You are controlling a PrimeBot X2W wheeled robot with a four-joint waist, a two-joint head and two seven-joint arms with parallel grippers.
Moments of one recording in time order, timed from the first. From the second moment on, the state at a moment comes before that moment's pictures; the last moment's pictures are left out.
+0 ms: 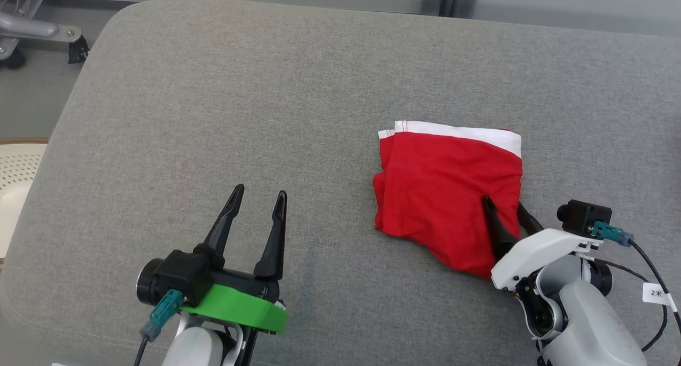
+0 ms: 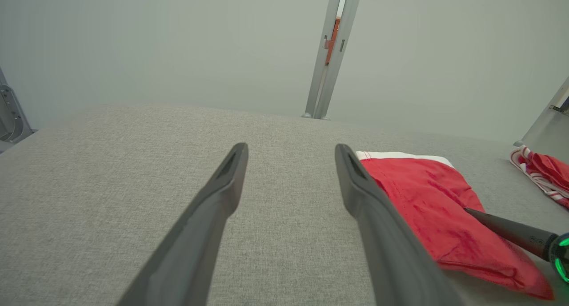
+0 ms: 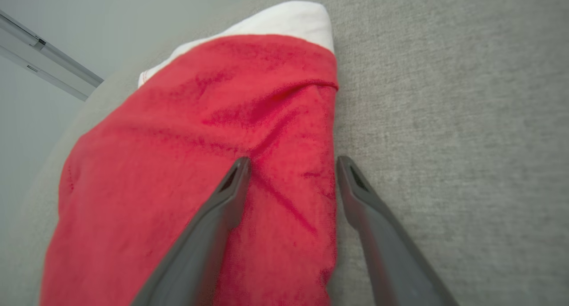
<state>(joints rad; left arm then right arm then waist) -0.14 0.05 -0.28 0.13 -0.30 -0.12 -0.26 -0.29 -0.05 0.05 0.52 0.48 0.13 -0.02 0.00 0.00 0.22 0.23</state>
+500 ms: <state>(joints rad) -0.13 0.05 -0.28 0.14 -0.28 -0.13 -0.26 -0.34 -0.05 0.13 0.59 0.39 0.13 -0.01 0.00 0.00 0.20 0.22</state>
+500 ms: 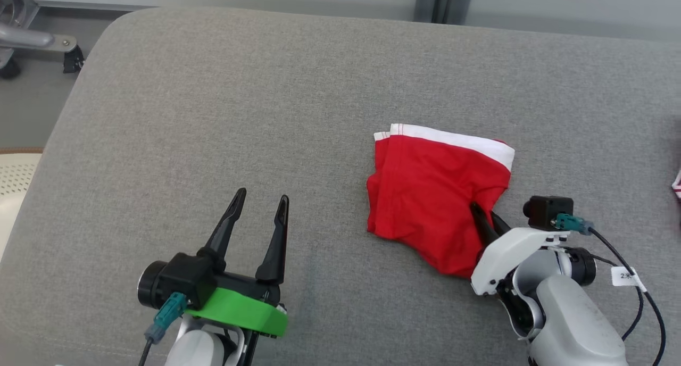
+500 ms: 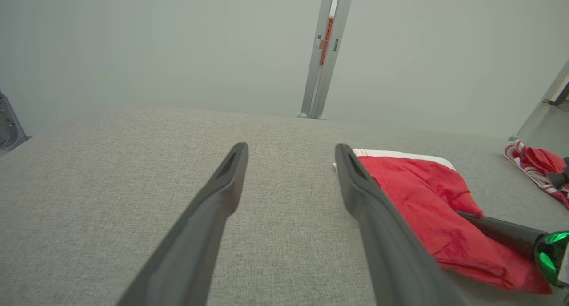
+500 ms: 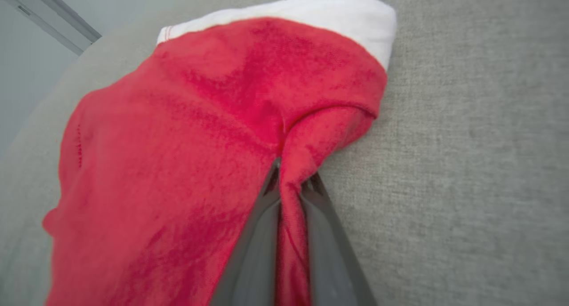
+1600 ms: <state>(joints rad) -0.41 0.10 -0.43 0.09 -0.20 -0.13 -0.26 -0.69 -0.66 0.31 0.40 0.22 0.13 0.11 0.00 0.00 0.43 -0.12</state>
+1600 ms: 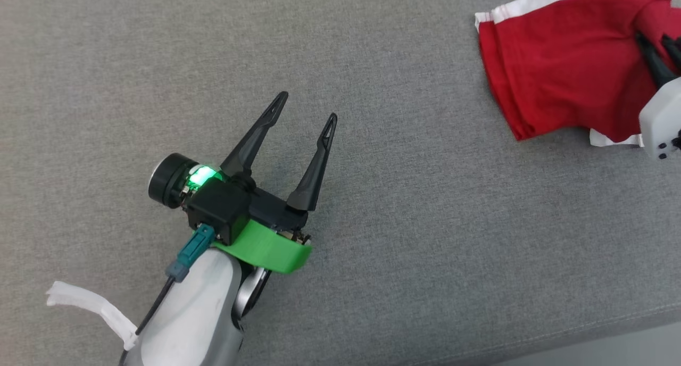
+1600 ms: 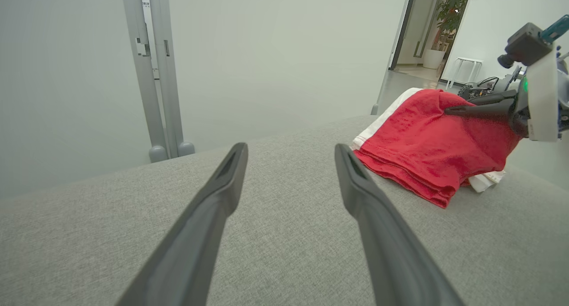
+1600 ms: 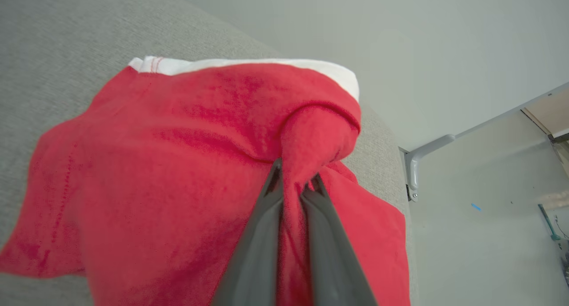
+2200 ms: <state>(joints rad) -0.51 0.12 -0.46 0.08 -0.21 -0.13 -0.26 -0.79 -0.76 0.22 0.63 0.14 0.13 0.06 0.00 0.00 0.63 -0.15</state>
